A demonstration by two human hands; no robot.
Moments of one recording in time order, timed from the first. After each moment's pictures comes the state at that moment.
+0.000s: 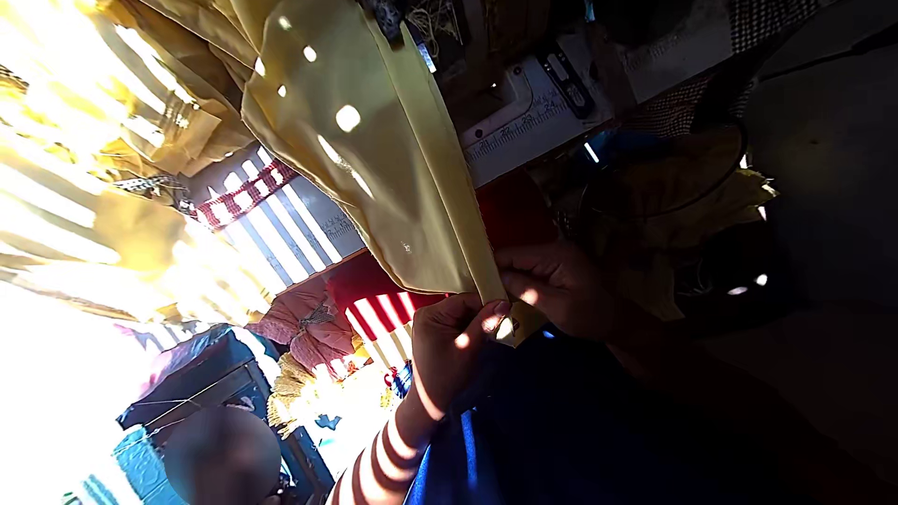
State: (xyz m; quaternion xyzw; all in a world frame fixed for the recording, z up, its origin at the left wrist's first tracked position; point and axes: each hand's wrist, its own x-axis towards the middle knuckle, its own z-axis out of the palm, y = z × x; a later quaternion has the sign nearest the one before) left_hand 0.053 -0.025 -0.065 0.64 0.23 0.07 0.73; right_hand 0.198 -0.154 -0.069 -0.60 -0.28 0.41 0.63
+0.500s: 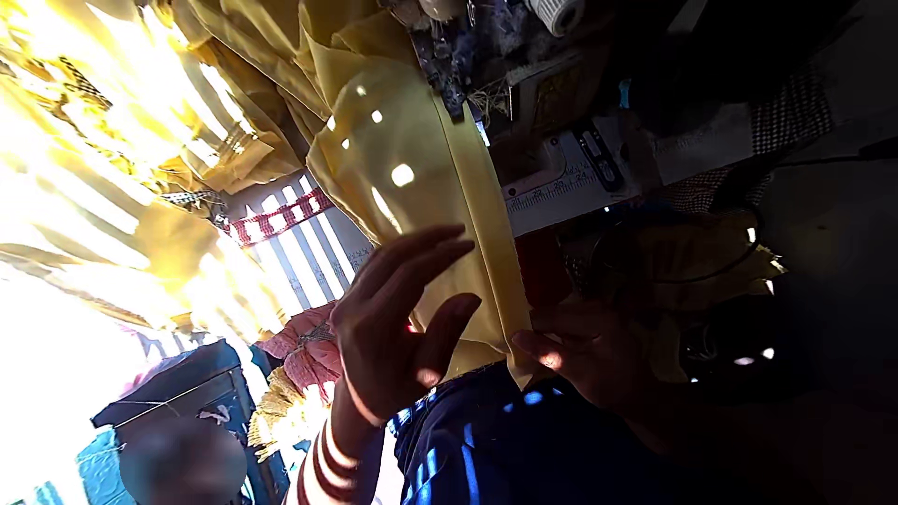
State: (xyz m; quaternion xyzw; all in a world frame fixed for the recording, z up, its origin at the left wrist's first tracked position) left_hand 0.109 0.067 -0.006 0.90 0.08 0.21 0.38; right_hand 0.200 -0.150 -0.071 -0.59 -0.31 0.34 0.67
